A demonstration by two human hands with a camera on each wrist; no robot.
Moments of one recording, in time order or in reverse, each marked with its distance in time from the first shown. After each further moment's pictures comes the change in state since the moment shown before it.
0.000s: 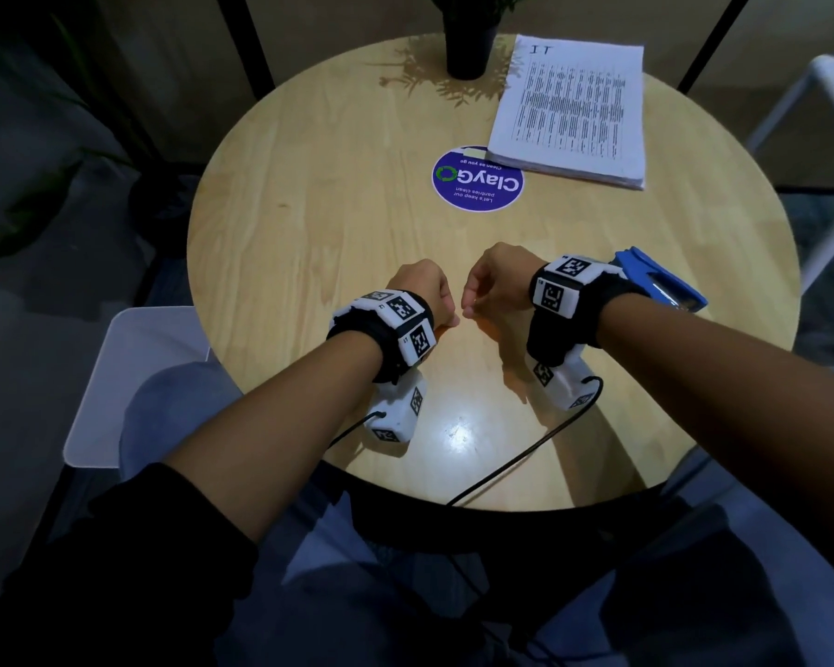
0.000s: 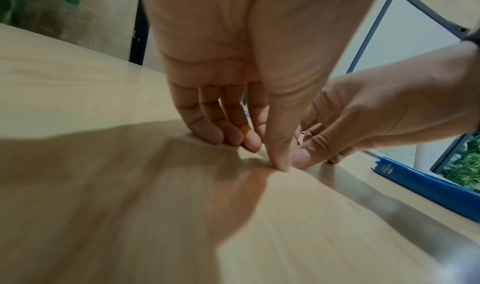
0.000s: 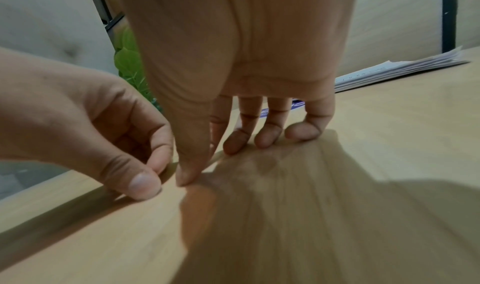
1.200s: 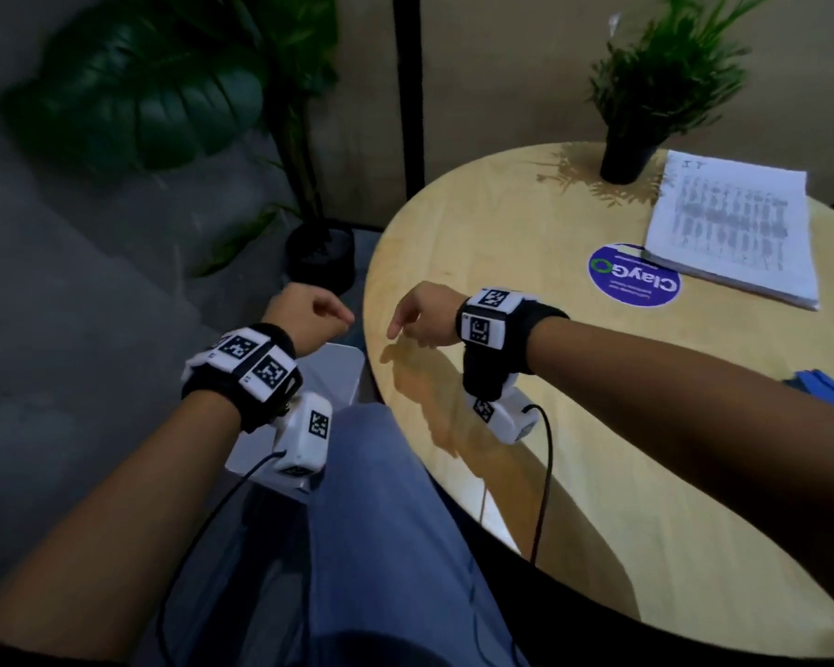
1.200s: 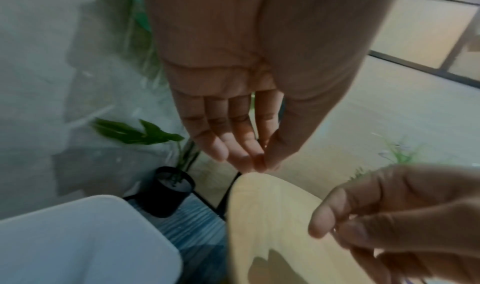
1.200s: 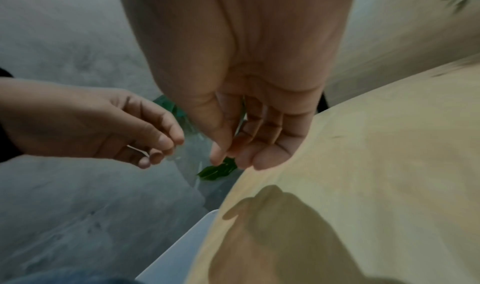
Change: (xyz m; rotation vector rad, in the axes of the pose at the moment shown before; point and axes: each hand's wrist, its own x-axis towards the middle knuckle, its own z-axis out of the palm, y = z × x) left_hand -0.073 -0.233 -0.165 -0.297 0.409 -0.104; right_hand 0.056 -0.245 0.049 -0.038 -0.113 -0.406
